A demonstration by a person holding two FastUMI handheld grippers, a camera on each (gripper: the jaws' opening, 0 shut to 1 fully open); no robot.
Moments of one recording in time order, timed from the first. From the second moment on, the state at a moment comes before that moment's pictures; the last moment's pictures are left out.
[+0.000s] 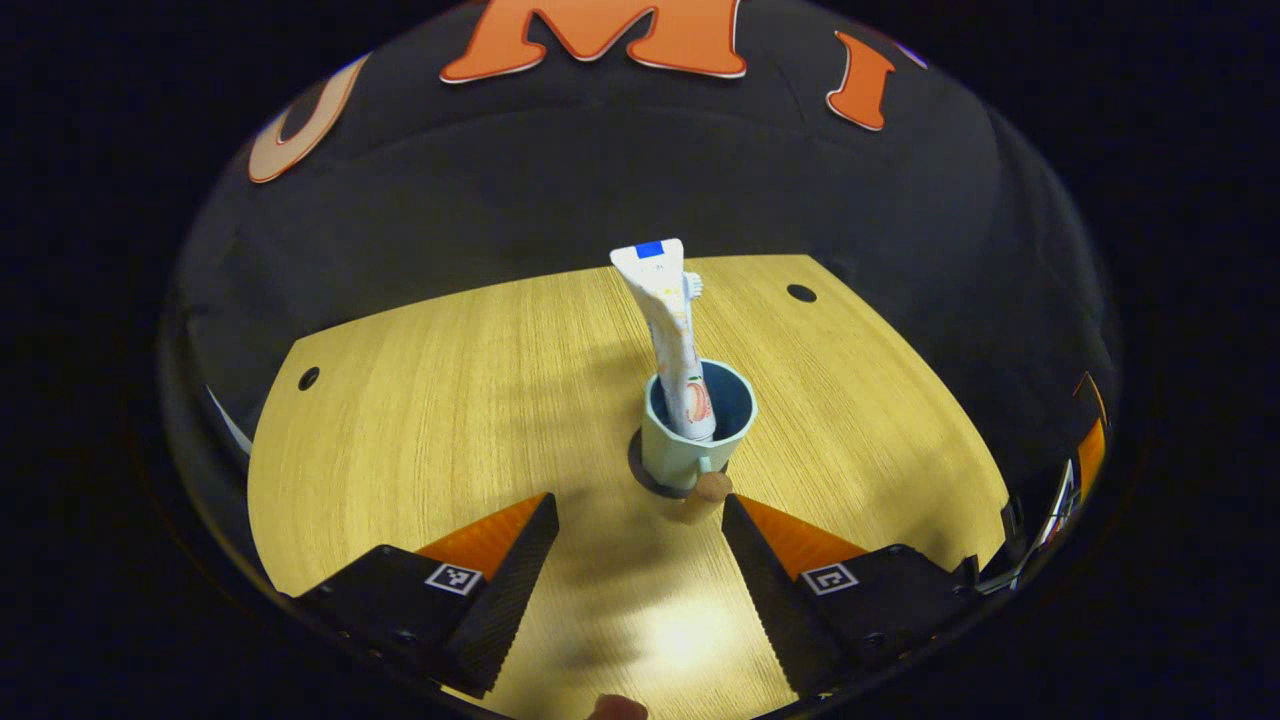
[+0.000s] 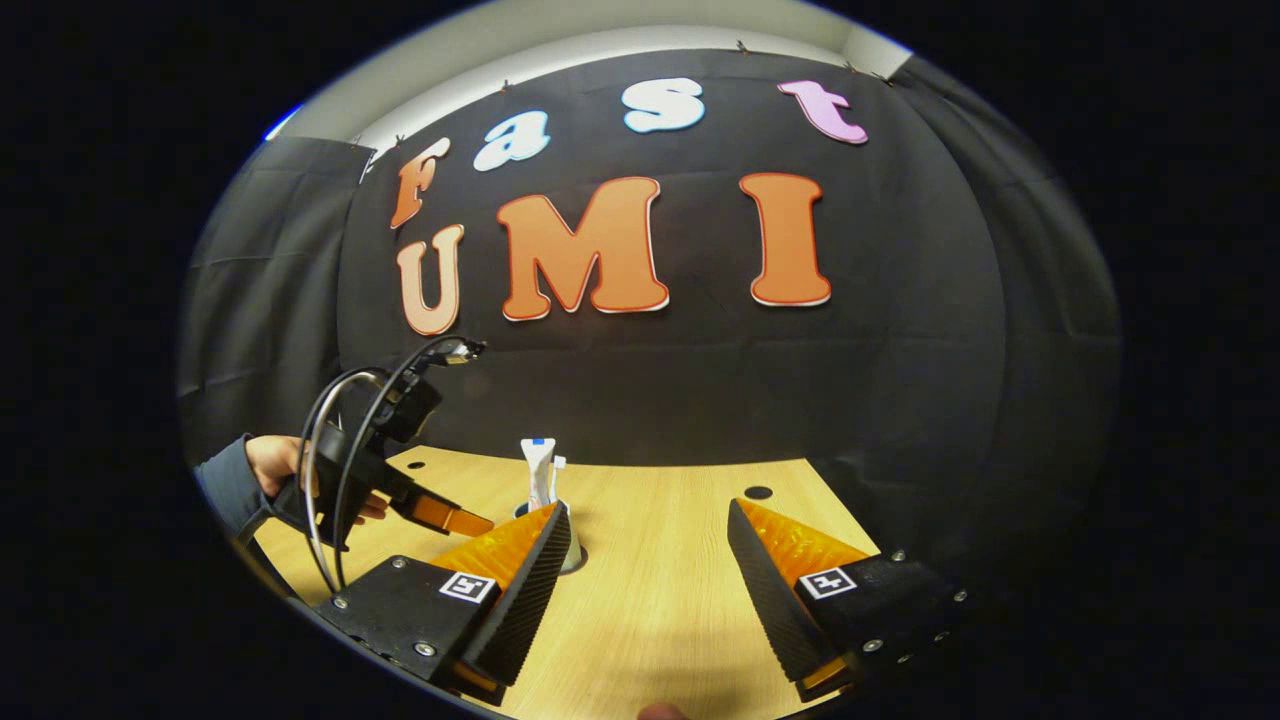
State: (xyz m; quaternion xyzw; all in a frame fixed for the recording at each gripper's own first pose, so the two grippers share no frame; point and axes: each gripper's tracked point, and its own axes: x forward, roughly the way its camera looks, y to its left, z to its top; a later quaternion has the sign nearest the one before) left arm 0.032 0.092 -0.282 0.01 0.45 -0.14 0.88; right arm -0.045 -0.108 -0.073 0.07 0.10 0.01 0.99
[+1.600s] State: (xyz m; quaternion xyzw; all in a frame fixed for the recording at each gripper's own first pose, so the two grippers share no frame) left arm -0.009 0.252 -0.115 0.03 0.02 0.00 1.00; right arm 0.024 0.075 -0.009 0.02 -0.01 0.08 1.00
